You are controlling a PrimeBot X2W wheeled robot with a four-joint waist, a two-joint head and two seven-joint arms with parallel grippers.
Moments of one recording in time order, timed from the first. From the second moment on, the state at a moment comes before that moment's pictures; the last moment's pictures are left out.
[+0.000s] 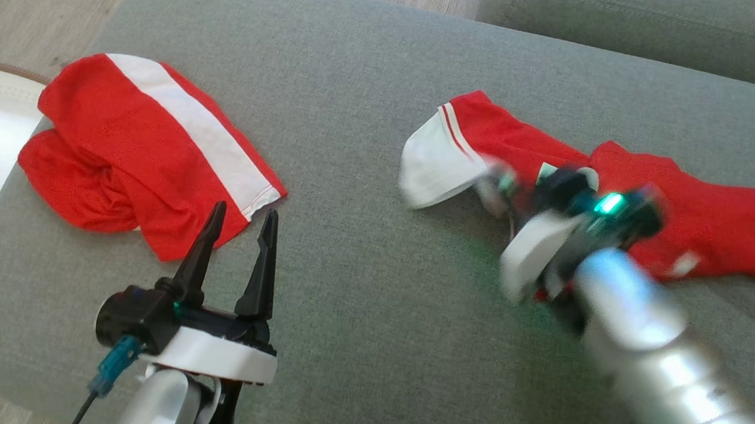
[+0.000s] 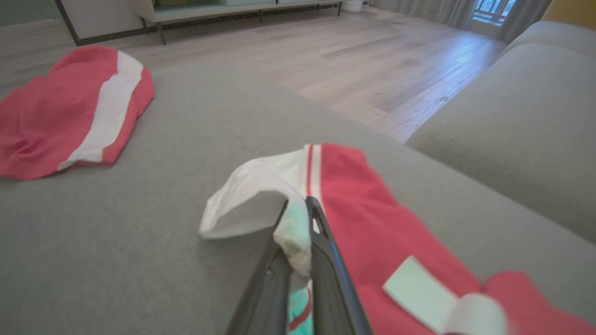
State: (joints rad) left arm -0.15 0.05 -0.26 0.24 -0.31 -0.11 -0.25; right arm -0.71 -0.11 0.60 0.94 0.22 0.12 -0.15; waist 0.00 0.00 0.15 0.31
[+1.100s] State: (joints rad) left arm -0.19 0.05 -0.28 0.23 -0.36 -0.10 -0.25; right arm -1.13 -0.28 0.26 1.16 0.13 0.12 -0.22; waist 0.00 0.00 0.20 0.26
